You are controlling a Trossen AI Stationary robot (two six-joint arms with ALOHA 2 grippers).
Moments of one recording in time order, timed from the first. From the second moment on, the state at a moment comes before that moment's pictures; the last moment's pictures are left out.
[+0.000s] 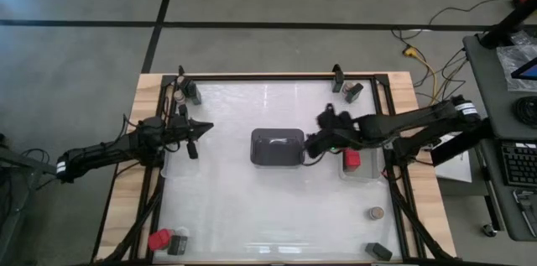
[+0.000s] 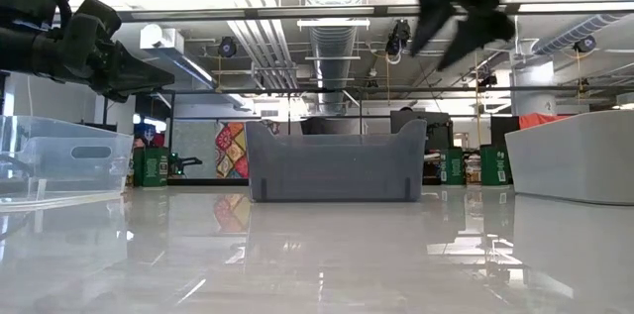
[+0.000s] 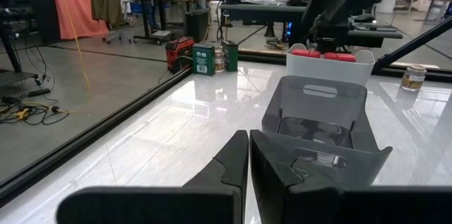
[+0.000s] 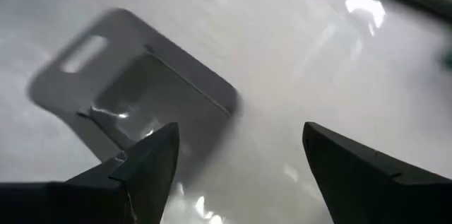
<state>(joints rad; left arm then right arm) 0.28 0.10 0.04 -0.02 -0.05 -0.01 0.14 1.38 1.10 -0.74 0.53 0.86</state>
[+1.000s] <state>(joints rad) 0.28 0.10 0.04 -0.02 -0.05 -0.01 0.43 1.66 1.19 -0.13 0.55 0.09</state>
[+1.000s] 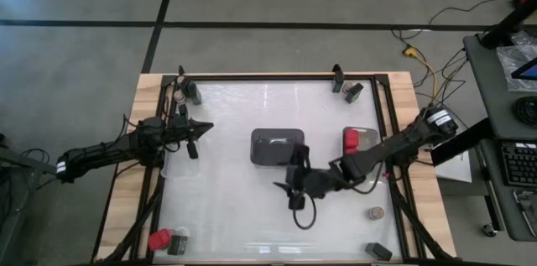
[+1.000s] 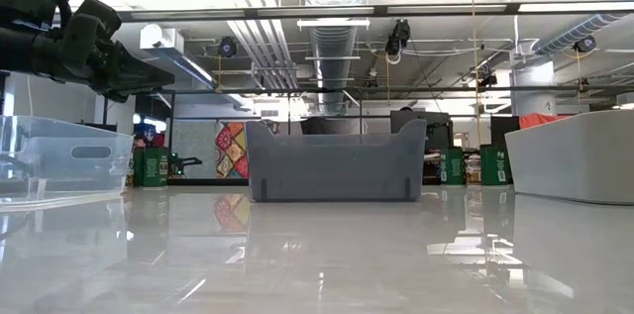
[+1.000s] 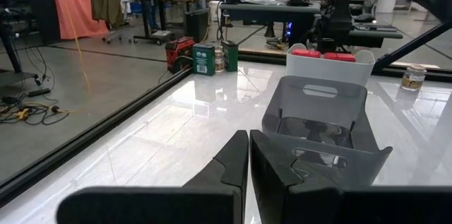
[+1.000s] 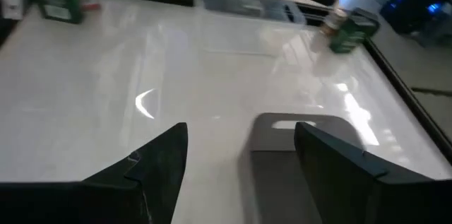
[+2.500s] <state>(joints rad) 0.26 0.12 0.04 0.38 0.08 -0.58 0.59 1.68 1.19 -0.16 0.56 0.28</state>
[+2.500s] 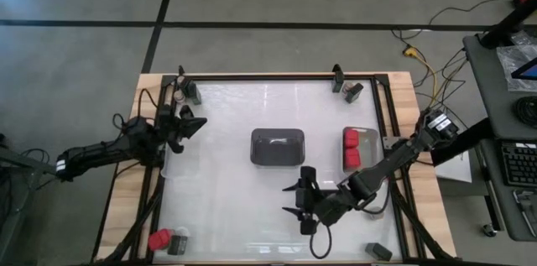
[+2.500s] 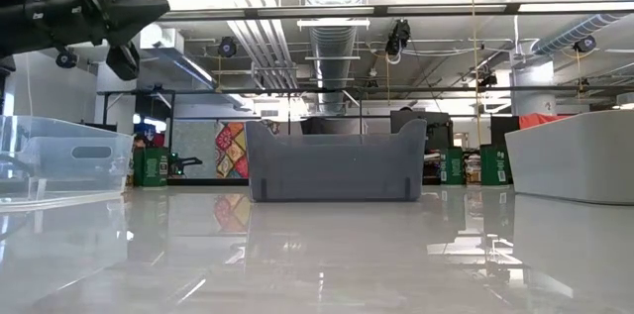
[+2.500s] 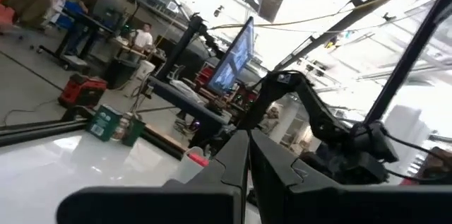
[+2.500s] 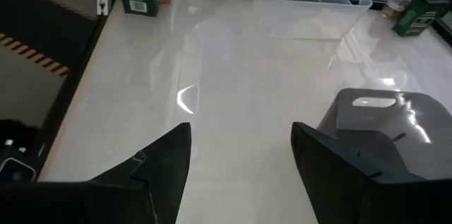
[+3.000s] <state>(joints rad) -0.09 0.32 0.09 0.42 -0.11 -0.43 0.60 1.68 1.19 -0.19 0.61 0.29</state>
